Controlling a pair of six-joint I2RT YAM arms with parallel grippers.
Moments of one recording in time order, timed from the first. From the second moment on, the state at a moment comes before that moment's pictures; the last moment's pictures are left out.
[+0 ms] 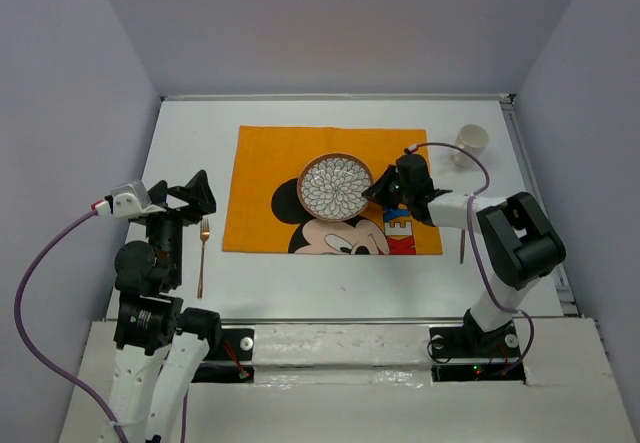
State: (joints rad) left arm -0.20 0.33 0.68 -0.15 -0.28 -0.32; right arm 0.42 1.70 0.84 0.26 -0.15 0.93
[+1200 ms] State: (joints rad) left arm -0.20 0.33 0.68 -0.15 -0.26 -0.32; right arm 0.41 1.50 0.79 0.18 -0.13 0.83
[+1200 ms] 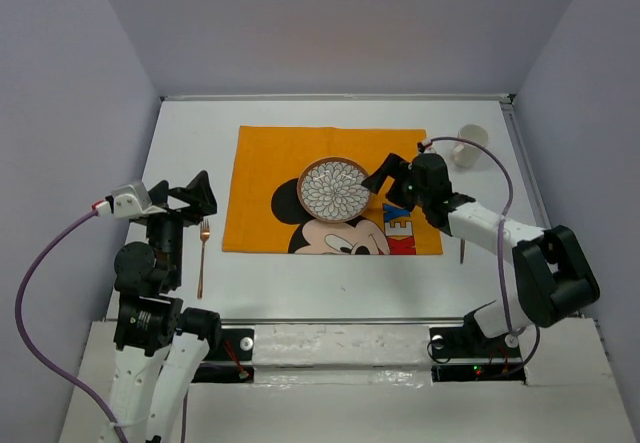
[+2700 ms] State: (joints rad) left arm -0.32 0.25 0.68 -0.16 -0.28 -0.31; right arm -0.20 1.80 1.35 -0.26 0.13 0.52
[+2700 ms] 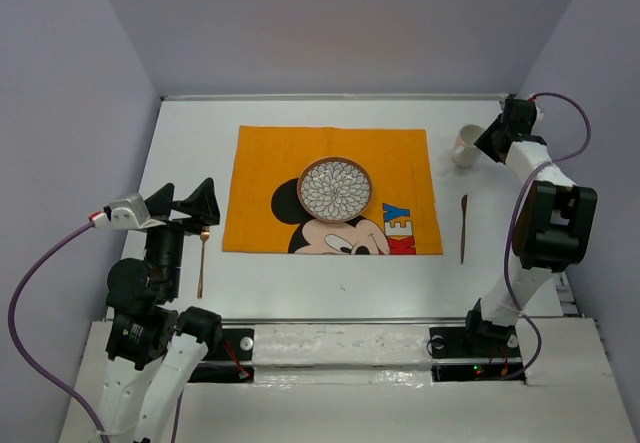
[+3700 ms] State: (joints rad) left arm -0.32 0.27 0.68 -0.16 -0.28 -0.31; right arm -0.03 1.76 1.53 -0.38 0.09 0.42
